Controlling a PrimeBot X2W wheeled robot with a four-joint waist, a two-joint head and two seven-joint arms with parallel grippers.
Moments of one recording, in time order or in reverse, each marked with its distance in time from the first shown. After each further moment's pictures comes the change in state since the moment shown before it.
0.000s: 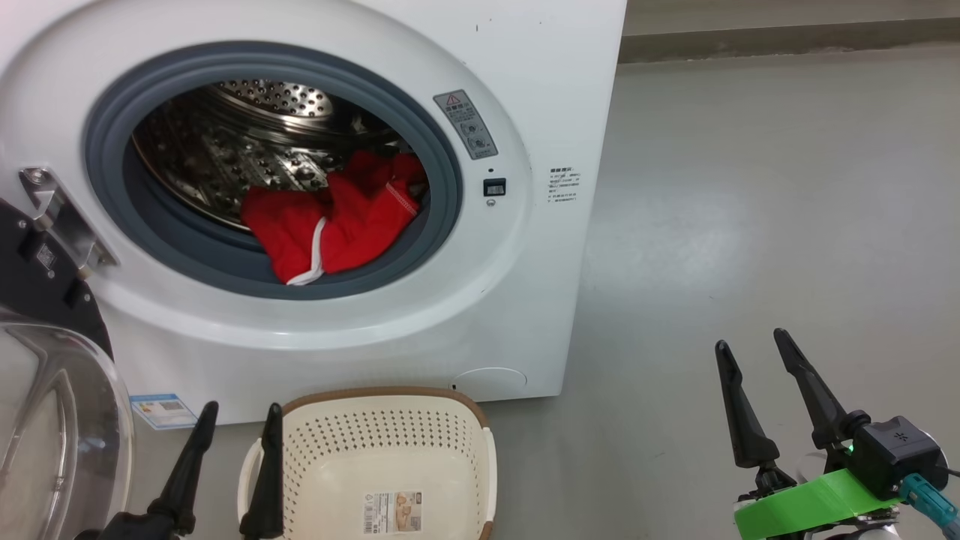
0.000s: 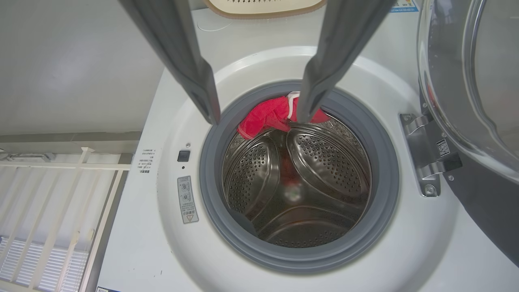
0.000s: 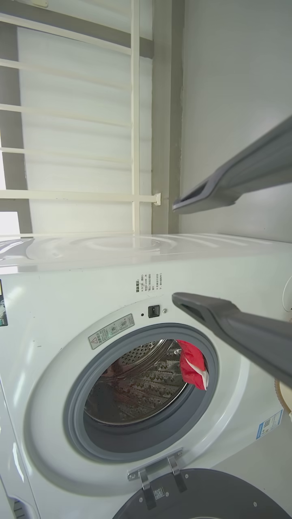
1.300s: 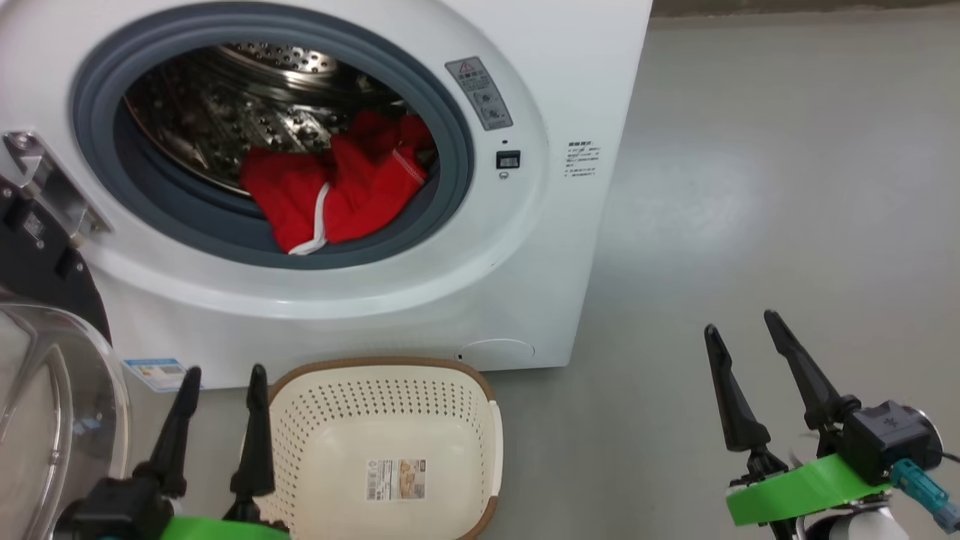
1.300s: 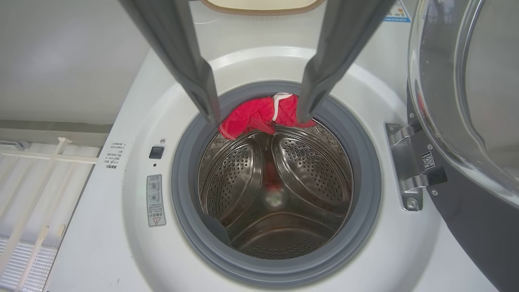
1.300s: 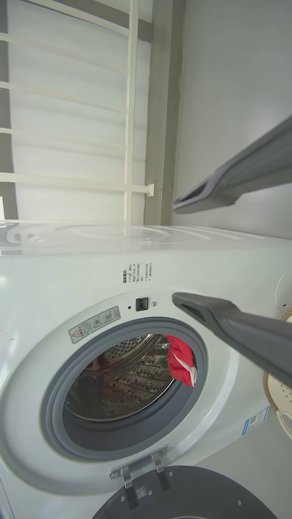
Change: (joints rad) left arm -0.071 -0.013 0.009 0.022 -0.028 0.044 0.000; right arm -0.030 0.000 0.016 -0.004 -0.029 0.000 0.000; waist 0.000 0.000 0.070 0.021
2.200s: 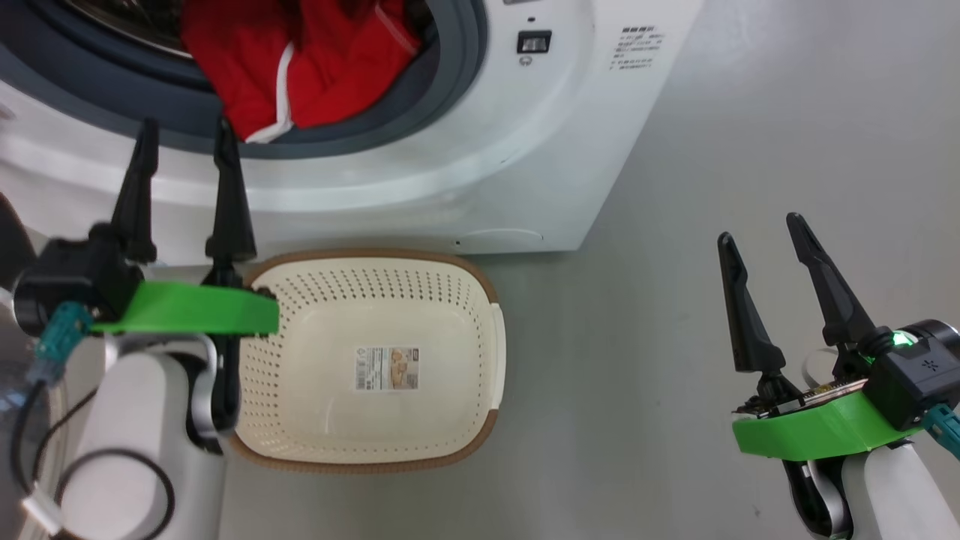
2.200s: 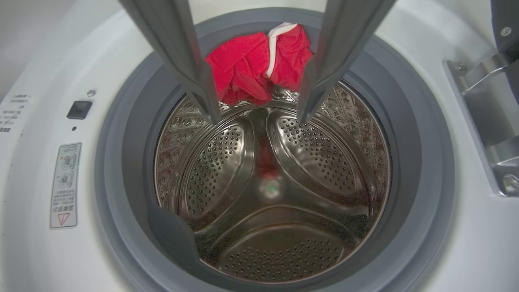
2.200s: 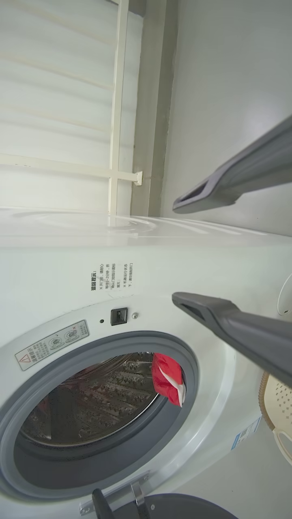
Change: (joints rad) left arm -0.518 -0.019 -0.014 0.202 0.013 0.018 0.000; right arm -0.139 -0.002 -0.012 -0.086 -0.035 0.000 0.000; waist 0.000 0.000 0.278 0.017
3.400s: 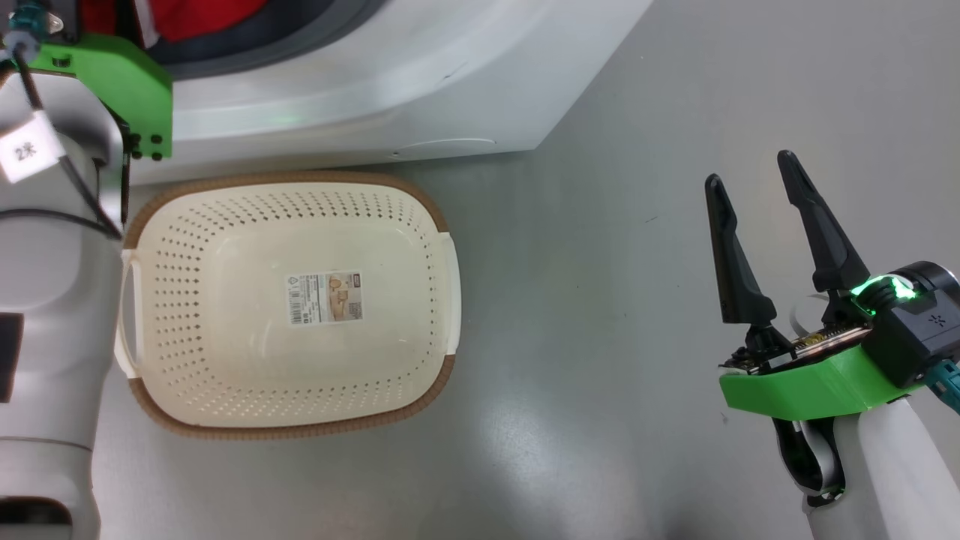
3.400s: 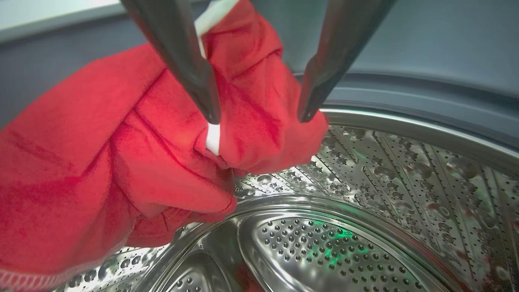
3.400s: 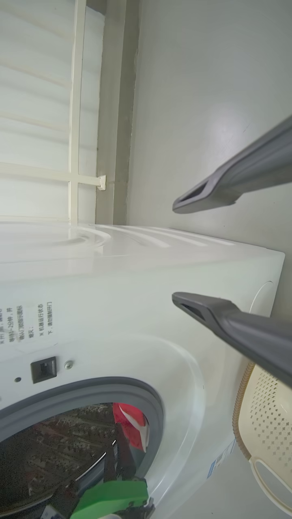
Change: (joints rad) left arm -0.620 0.133 -0.145 0.646 0.249 0.084 0.227; right arm -0.122 -0.002 0.038 -0.009 0.022 0.000 0.000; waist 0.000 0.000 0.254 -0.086
